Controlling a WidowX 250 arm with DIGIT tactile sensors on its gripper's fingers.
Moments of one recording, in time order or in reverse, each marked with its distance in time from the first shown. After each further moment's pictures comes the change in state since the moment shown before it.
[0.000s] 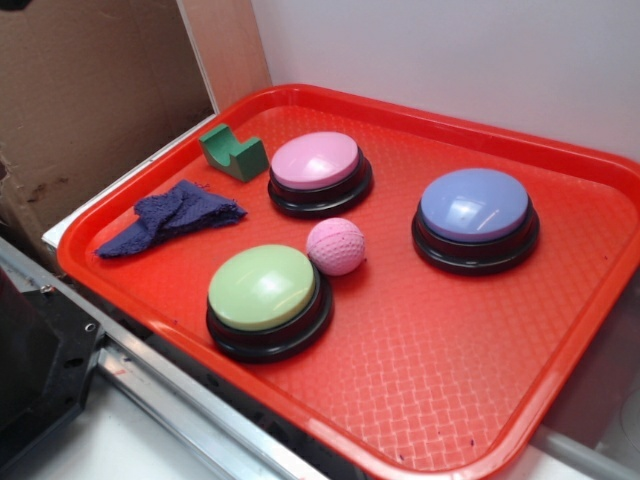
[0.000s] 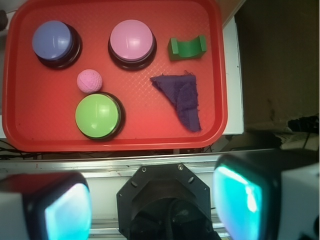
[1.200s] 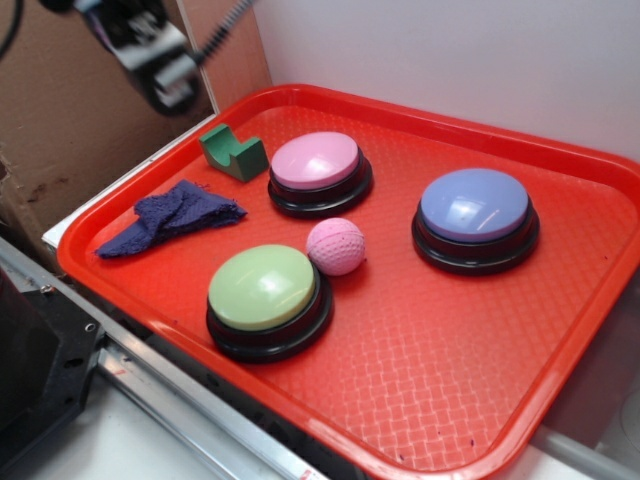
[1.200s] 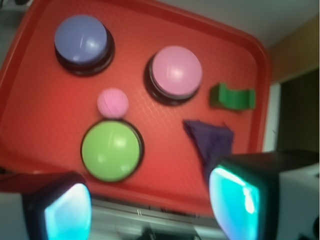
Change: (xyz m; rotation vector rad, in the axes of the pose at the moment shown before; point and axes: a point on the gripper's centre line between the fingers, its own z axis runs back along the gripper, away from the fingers) arm 0.046 -0.056 -0.070 0.081 -0.109 -0.285
